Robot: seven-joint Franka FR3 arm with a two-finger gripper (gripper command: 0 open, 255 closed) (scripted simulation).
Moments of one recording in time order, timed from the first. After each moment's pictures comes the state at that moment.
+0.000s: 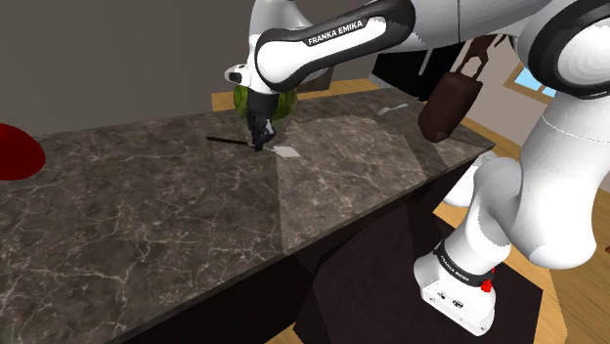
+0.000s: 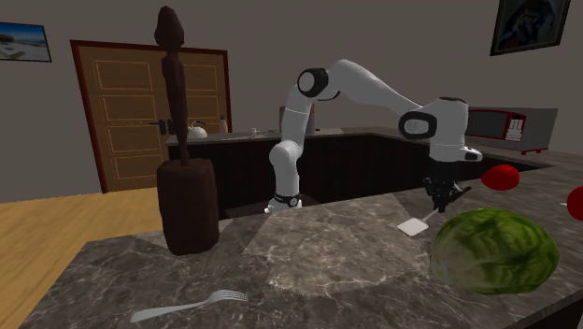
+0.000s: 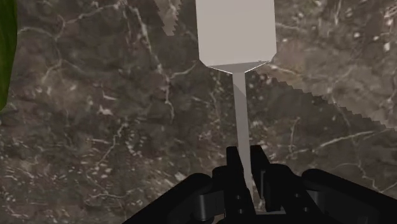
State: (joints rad) arm 0.75 0.24 -0.36 -1.90 0.17 2.15 -1.09
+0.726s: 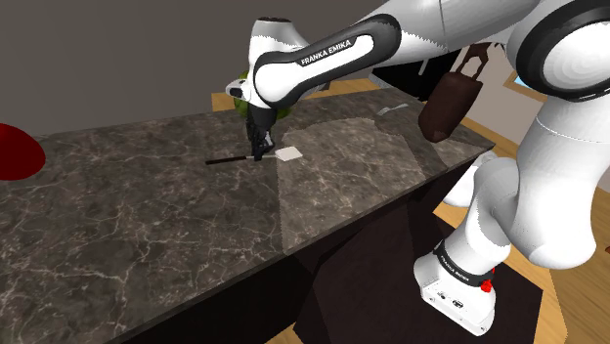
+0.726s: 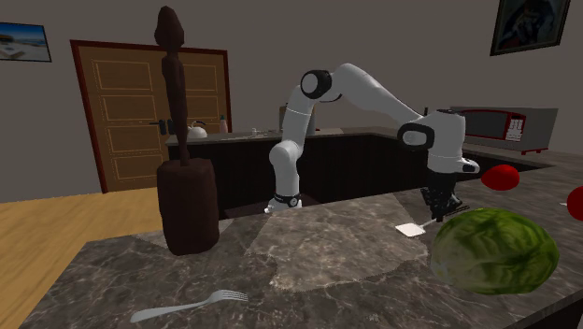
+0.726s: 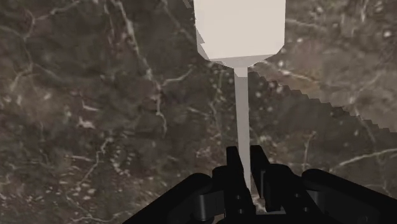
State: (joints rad) arm 0.74 0.28 -0.35 -1.94 0.19 2.23 -1.10
